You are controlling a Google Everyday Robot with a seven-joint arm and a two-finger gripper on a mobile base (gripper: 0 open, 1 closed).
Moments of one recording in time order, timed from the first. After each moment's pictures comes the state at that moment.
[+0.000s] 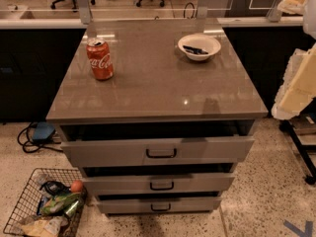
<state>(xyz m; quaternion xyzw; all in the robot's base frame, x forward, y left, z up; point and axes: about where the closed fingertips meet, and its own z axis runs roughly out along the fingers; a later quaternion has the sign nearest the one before) 0.428 -0.197 1.033 -0.60 0.76 -0.09 0.23</state>
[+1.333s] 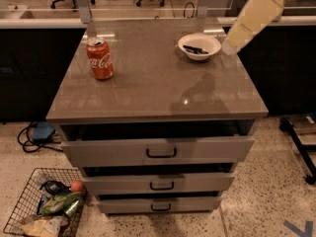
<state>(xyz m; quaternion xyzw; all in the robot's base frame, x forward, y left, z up) 0.538 -0.188 1.051 -0.44 0.85 -0.04 0.27</state>
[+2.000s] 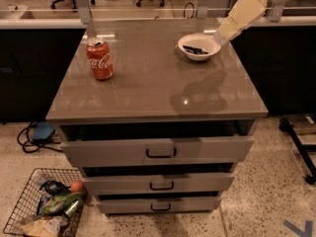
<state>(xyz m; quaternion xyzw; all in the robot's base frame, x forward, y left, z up) 0.577 -0.200 1.037 -0.32 0.90 -0.04 0.28</state>
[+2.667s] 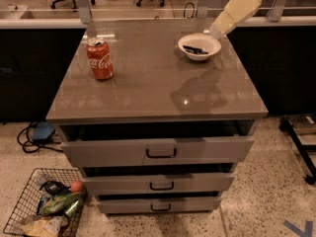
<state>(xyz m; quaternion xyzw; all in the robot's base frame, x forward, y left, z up) 0.594 -0.197 1.039 -0.32 0.90 -0.03 0.29</state>
